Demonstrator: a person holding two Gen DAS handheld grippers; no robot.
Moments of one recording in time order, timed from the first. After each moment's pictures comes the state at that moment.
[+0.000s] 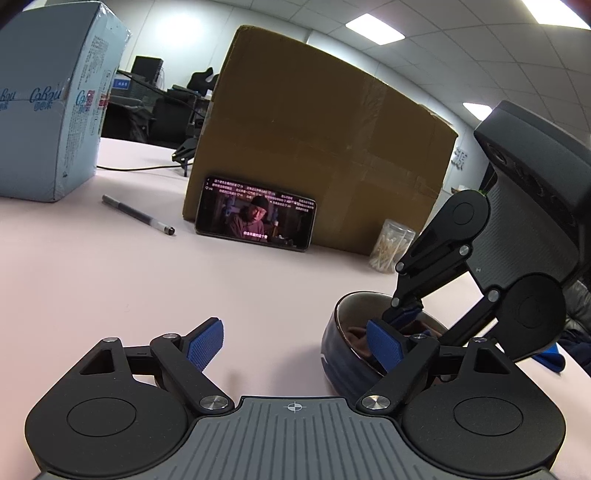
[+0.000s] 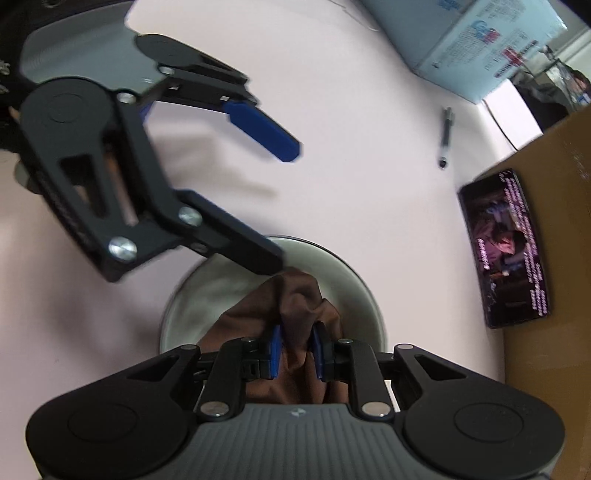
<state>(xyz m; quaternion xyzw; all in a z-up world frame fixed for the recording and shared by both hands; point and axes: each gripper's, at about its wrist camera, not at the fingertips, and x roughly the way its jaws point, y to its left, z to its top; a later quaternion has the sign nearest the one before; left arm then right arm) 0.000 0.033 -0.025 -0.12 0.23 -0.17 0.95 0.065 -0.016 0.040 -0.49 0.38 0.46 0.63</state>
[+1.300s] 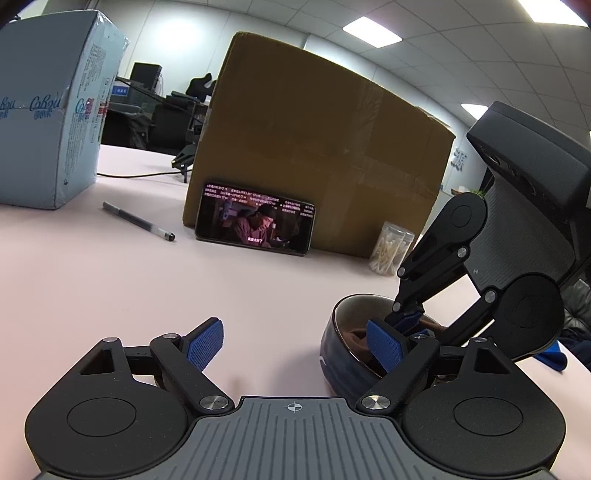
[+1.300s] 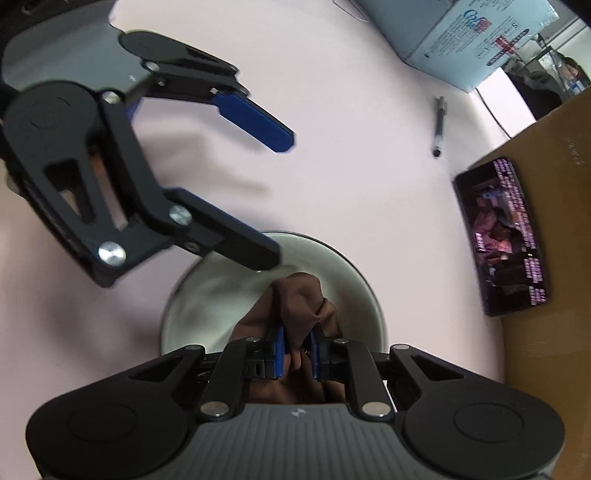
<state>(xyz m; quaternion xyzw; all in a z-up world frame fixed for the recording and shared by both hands) -0.006 0.030 -0.022 -0.11 0.22 -0.16 0.95 0.069 -0.019 0.036 -0.49 0.39 0.44 0.64</state>
